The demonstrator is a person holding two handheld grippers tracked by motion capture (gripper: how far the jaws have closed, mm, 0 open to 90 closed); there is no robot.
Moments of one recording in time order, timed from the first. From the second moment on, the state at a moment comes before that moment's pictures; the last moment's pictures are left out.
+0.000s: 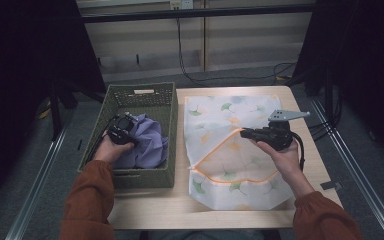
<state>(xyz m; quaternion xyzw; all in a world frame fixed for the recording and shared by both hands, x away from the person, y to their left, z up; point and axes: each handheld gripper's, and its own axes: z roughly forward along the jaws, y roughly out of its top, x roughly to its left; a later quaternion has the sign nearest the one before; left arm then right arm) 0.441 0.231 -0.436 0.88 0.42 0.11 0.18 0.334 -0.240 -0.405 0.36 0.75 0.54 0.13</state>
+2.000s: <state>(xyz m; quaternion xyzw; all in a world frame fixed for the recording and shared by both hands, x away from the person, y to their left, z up) 0.387 0.274 -0.386 0.75 0.45 0.19 0.45 0.332 -0.243 -0.406 0.36 0.75 0.54 0.13</state>
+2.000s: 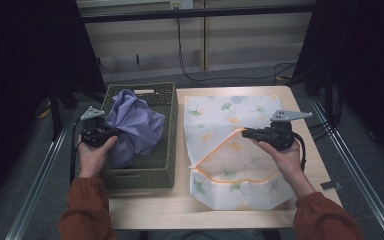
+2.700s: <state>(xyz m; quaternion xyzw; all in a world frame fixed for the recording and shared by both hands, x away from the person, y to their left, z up) 0.367 0.289 -0.354 0.71 0.42 0.22 0.51 0.331 -0.244 -0.404 0.36 0.75 0.54 0.13</state>
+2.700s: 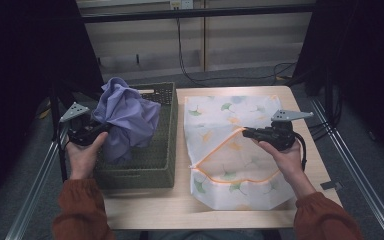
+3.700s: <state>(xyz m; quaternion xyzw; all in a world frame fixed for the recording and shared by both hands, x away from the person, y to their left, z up) 0.345 0.284 -0.321 0.68 0.38 0.24 0.58 0.331 -0.245 -0.401 0.36 0.75 0.54 0.13</state>
